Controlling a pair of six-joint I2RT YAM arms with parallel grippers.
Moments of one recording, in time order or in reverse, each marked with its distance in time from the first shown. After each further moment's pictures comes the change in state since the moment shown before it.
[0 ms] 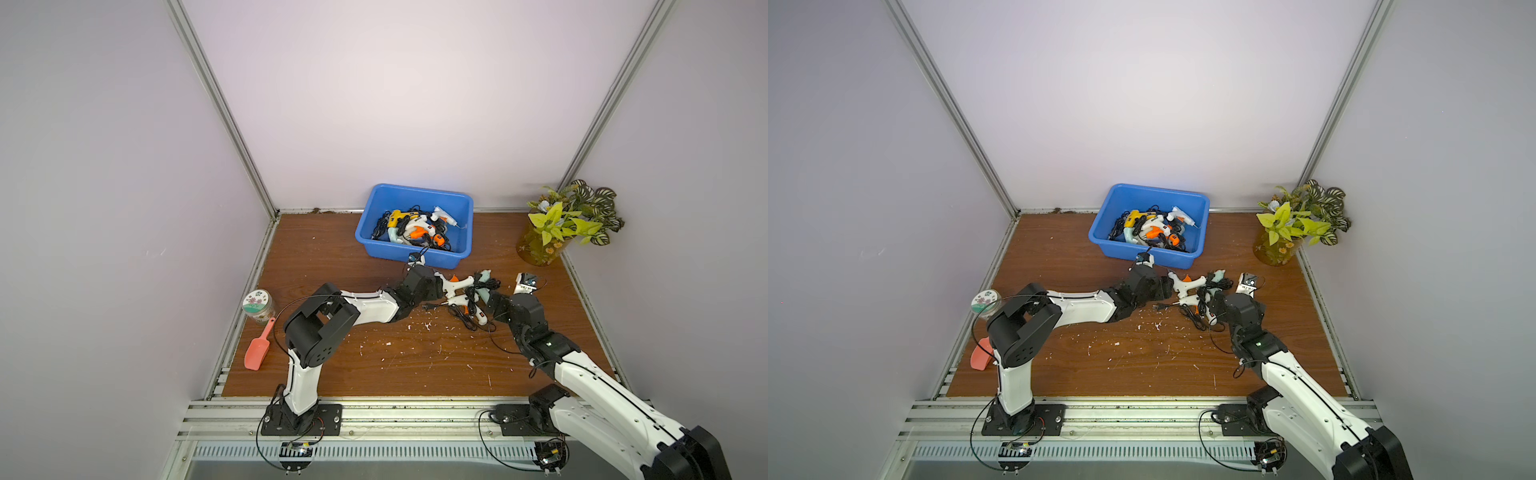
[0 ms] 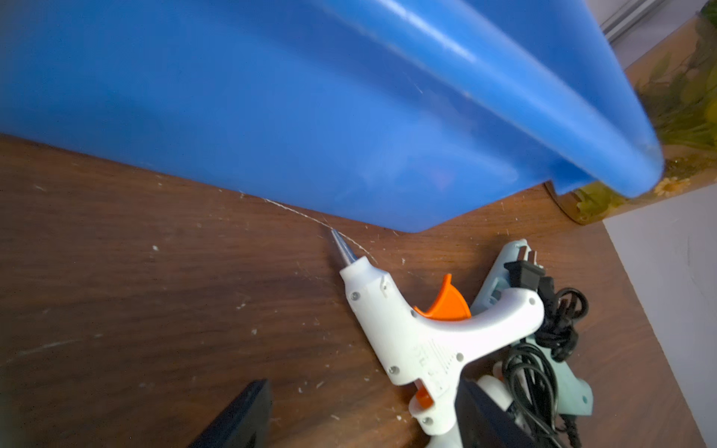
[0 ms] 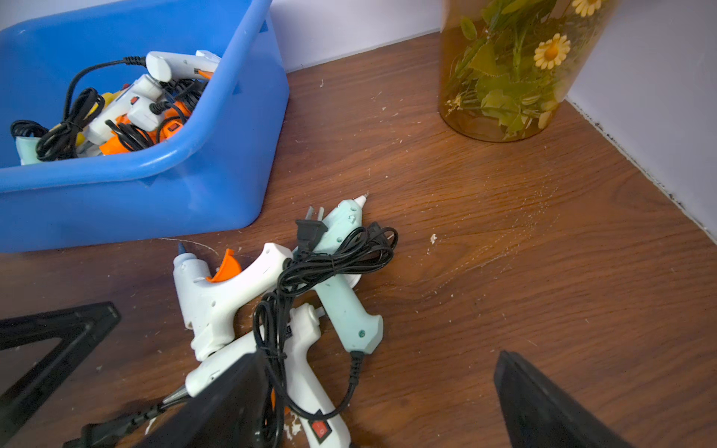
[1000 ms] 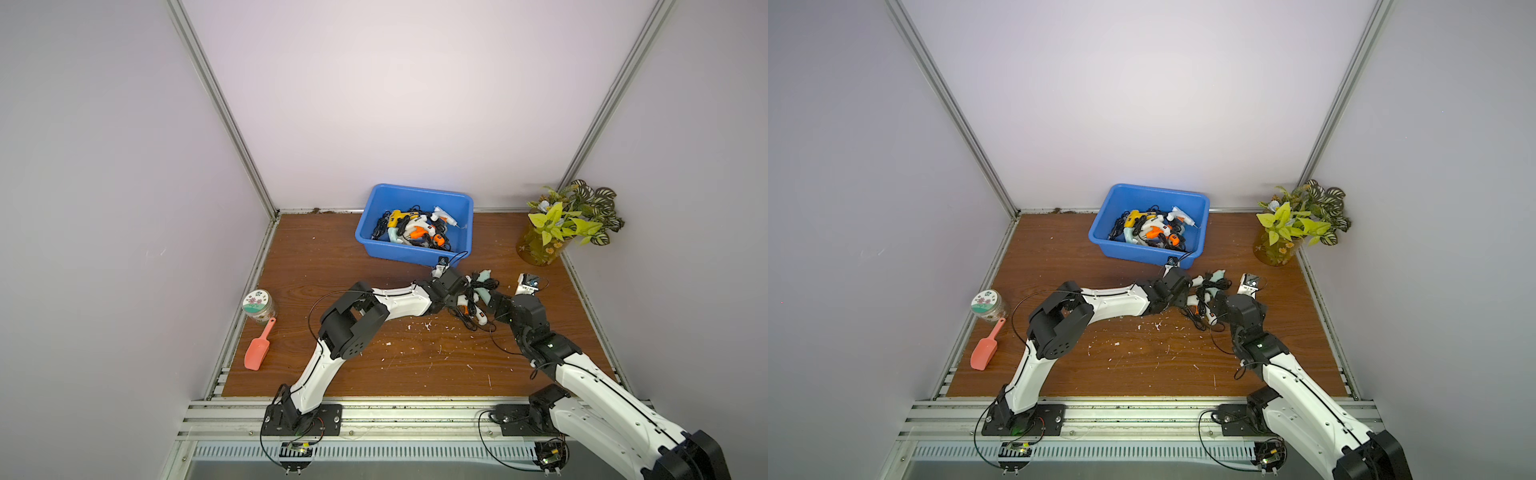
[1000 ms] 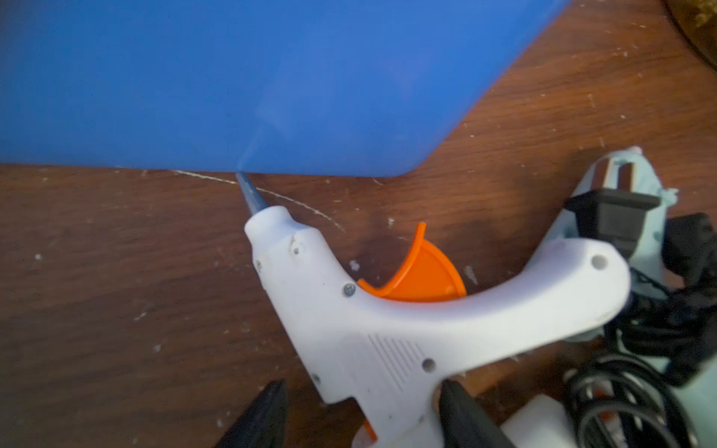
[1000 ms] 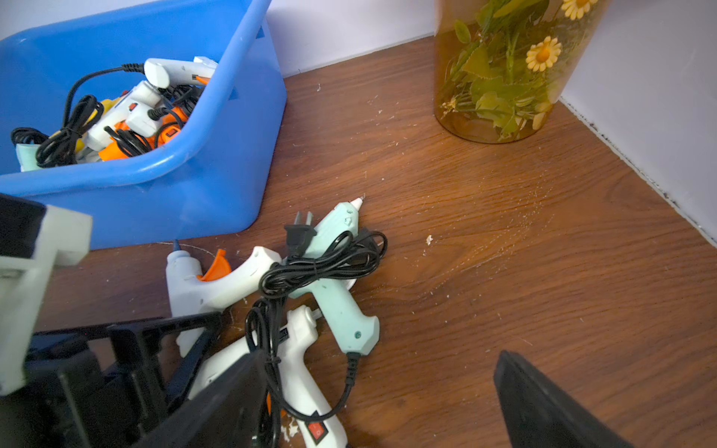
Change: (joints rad) left arm -0.099 0.243 0.405 -0.449 -0.209 0.099; right arm -0.008 -0.019 -0.006 -0.001 0.000 0.002
